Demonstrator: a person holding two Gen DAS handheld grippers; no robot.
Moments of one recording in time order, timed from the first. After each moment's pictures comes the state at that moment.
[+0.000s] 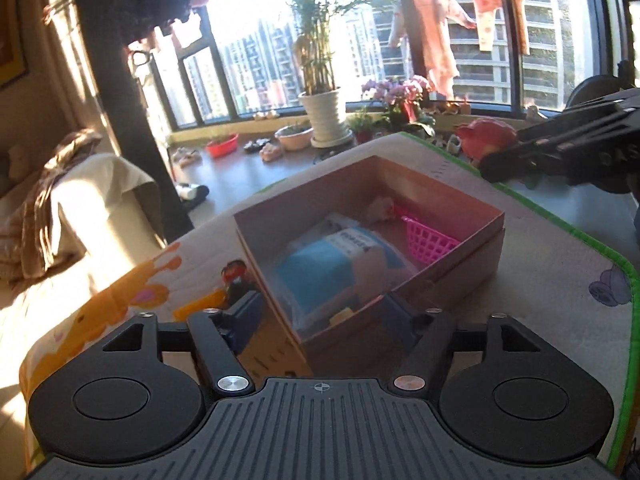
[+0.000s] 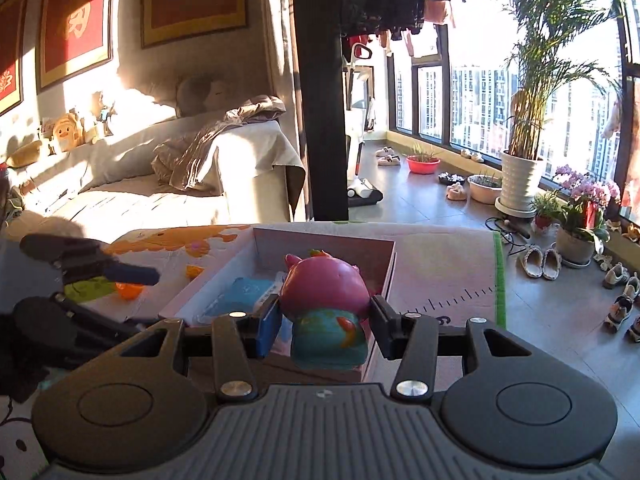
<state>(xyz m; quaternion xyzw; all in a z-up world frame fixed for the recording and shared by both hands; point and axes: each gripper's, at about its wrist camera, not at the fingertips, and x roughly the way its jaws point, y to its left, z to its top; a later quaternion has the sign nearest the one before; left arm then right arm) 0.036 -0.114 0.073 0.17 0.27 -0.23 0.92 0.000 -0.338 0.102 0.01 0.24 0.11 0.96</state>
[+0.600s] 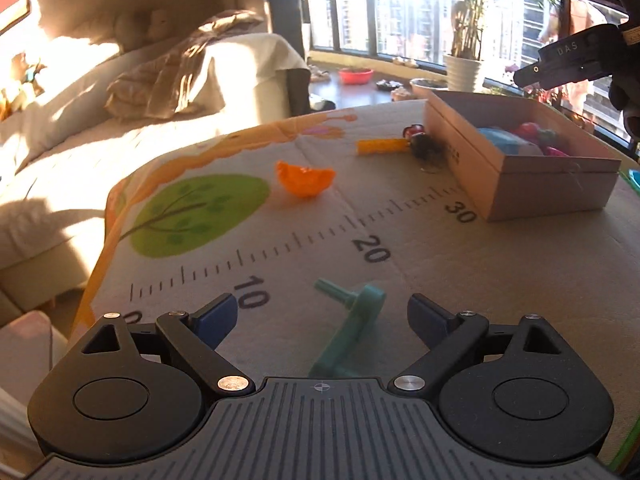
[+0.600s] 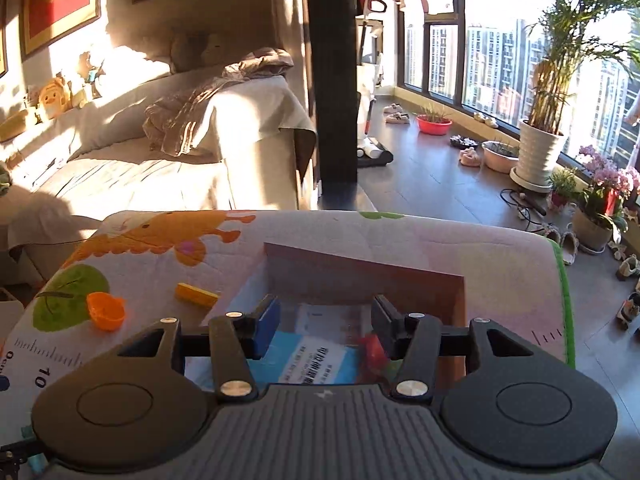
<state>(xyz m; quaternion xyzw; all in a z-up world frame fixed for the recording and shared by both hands) -0.029 0.033 0.040 0.05 0.35 -0.04 0.93 0.116 -0.257 0.106 -0.01 0.32 0.11 0.94</state>
